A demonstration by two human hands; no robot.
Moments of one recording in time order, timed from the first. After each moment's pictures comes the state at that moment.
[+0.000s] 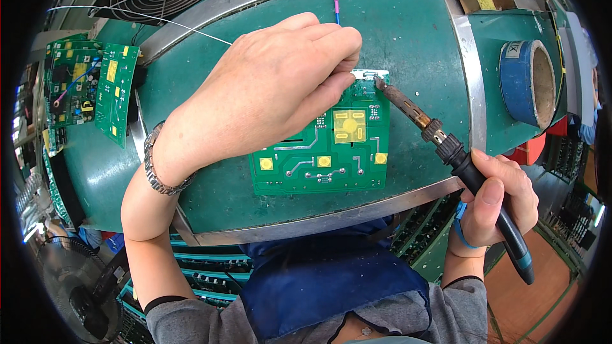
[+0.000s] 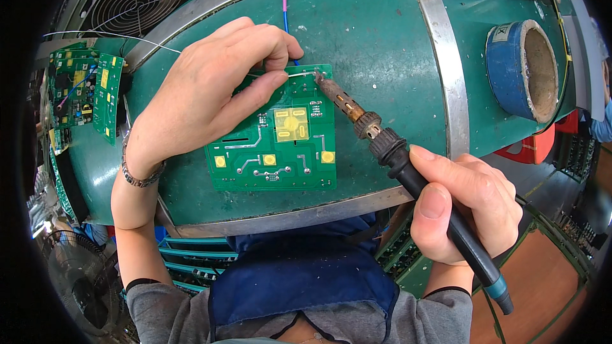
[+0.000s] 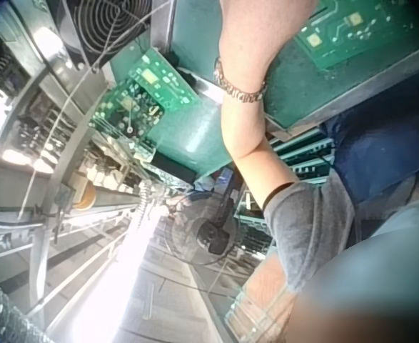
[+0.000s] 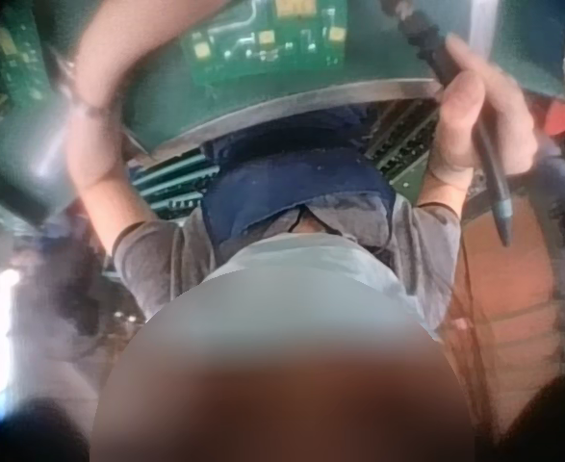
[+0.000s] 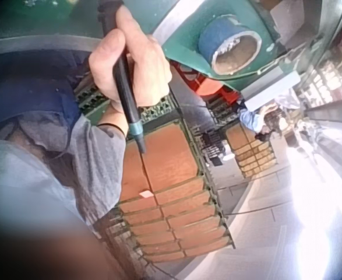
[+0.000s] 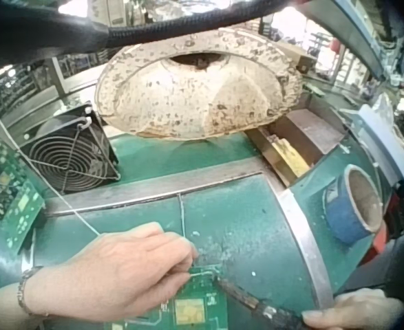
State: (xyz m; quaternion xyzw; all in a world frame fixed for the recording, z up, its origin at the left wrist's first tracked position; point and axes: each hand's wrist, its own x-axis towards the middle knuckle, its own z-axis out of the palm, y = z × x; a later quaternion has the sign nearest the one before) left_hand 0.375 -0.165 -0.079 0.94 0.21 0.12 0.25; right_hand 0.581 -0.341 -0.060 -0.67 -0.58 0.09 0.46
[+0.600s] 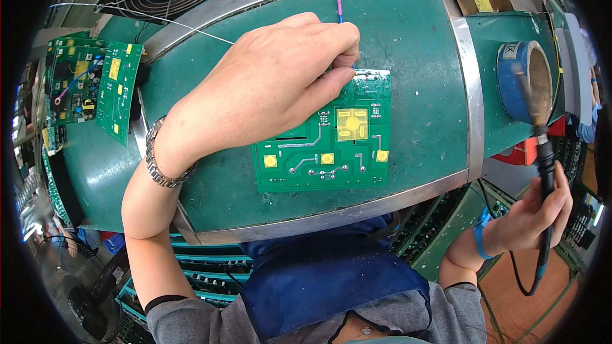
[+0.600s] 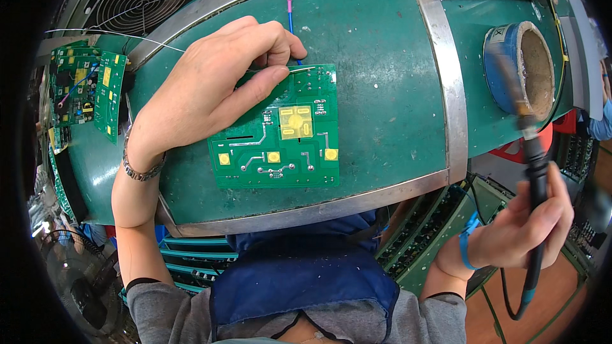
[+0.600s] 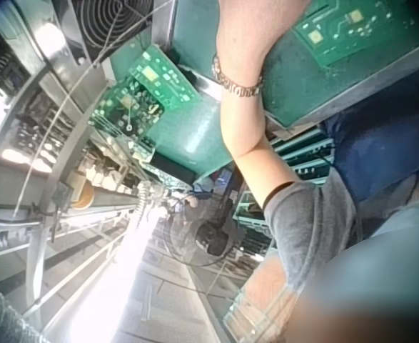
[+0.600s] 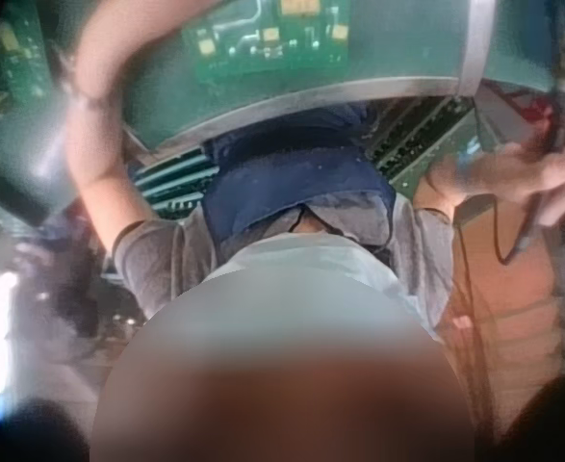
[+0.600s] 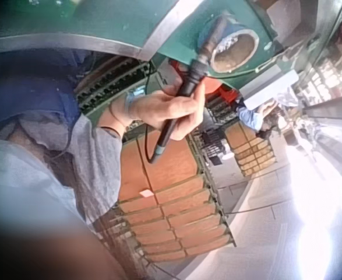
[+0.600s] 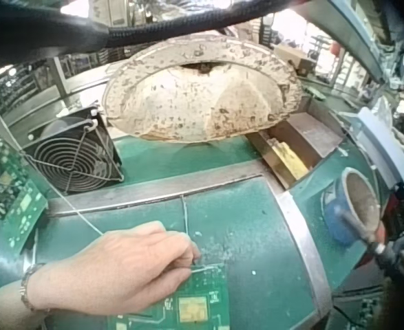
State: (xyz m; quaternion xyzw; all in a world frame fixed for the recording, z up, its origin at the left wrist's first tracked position) left_hand 0.374 -0.160 -0.078 0.93 0.21 0.11 0.29; right_hand 0.631 -0.367 -0.054 -0.72 -0.36 -0.18 0.57
